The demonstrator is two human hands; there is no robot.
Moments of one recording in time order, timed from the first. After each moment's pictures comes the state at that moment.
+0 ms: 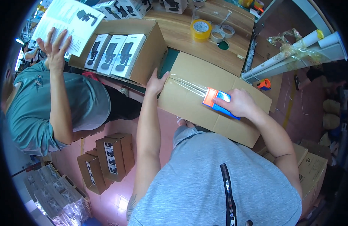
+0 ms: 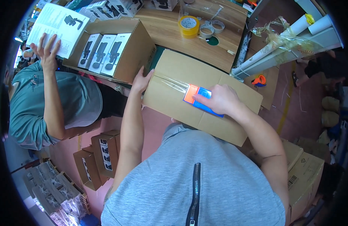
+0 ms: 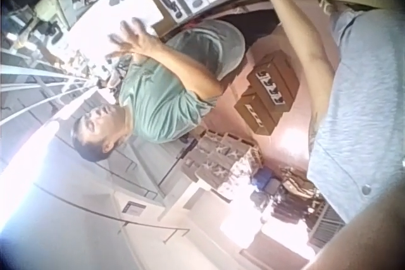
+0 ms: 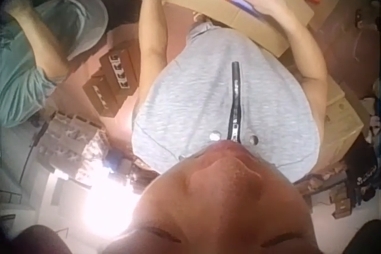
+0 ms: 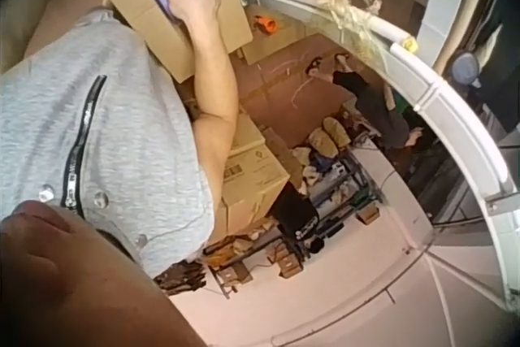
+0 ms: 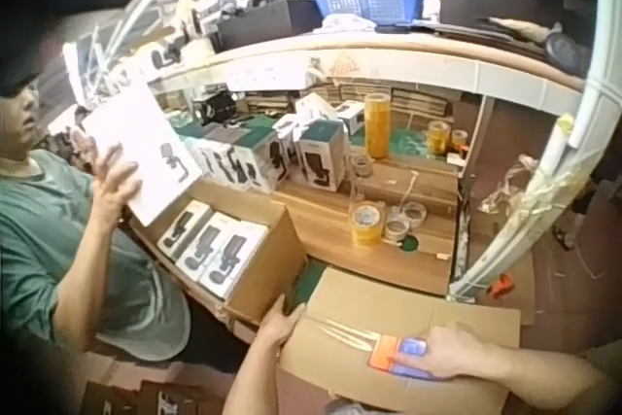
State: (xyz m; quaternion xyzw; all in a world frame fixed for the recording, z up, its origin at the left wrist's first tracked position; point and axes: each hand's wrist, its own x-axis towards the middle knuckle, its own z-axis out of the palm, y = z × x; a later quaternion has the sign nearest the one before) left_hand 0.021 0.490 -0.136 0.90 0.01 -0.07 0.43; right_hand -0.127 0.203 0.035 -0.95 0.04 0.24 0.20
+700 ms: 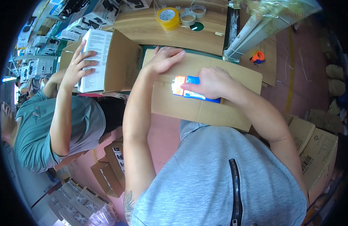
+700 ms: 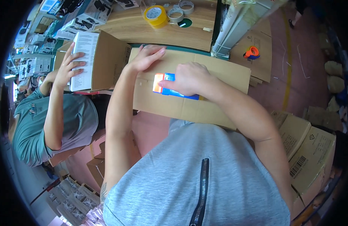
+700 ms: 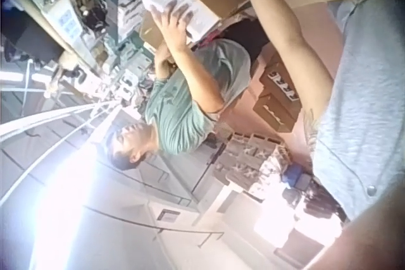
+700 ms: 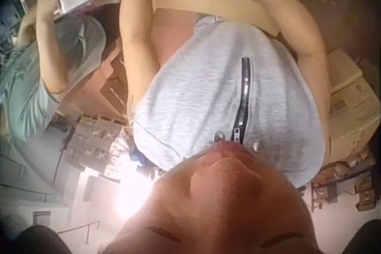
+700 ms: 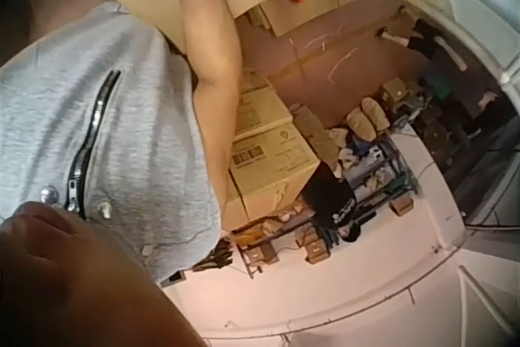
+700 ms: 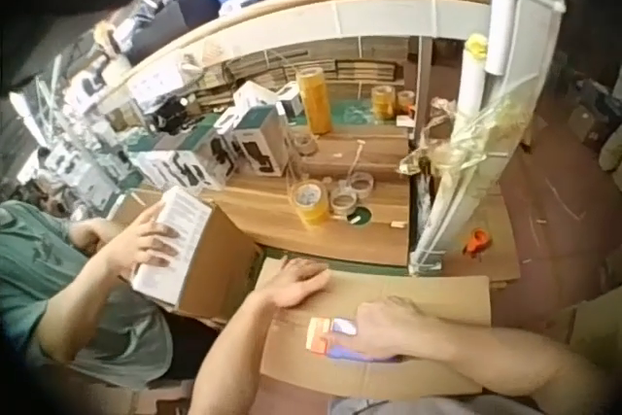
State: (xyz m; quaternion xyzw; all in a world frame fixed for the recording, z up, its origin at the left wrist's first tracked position) left_hand 0.042 0.352 -0.049 0.86 -0.35 -0.28 0.25; right_hand -0.115 0.195 0.052 -0.93 0.04 0.29 0.22
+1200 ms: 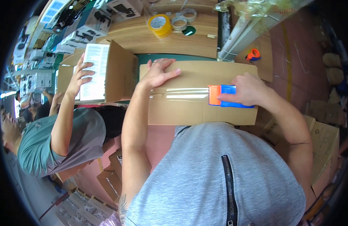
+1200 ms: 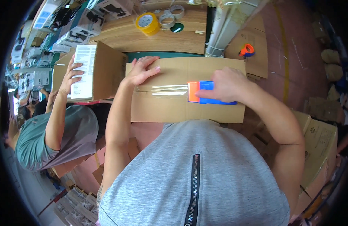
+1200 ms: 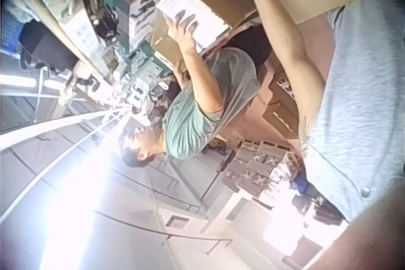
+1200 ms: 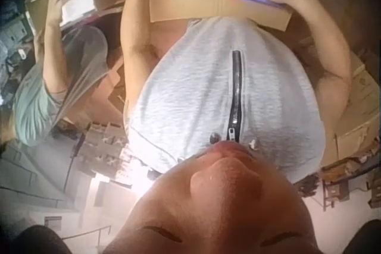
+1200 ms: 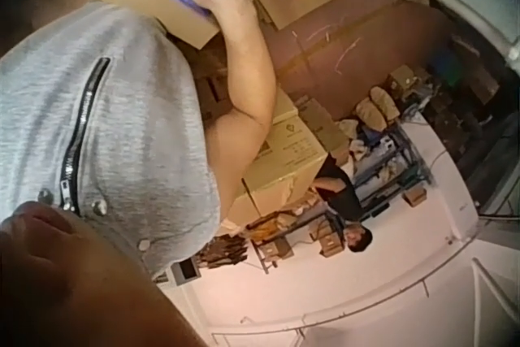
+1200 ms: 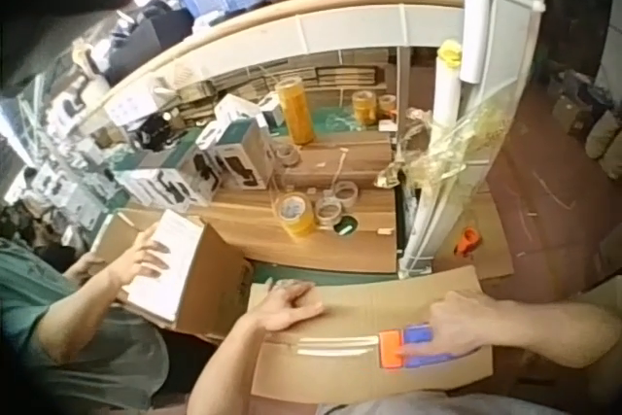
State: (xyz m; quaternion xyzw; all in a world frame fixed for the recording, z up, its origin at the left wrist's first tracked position) left_hand 0.025 0.362 -0.048 0.86 -0.36 -0.29 0.24; right_hand -0.172 0.112 0.072 -0.94 0.06 0.31 0.14
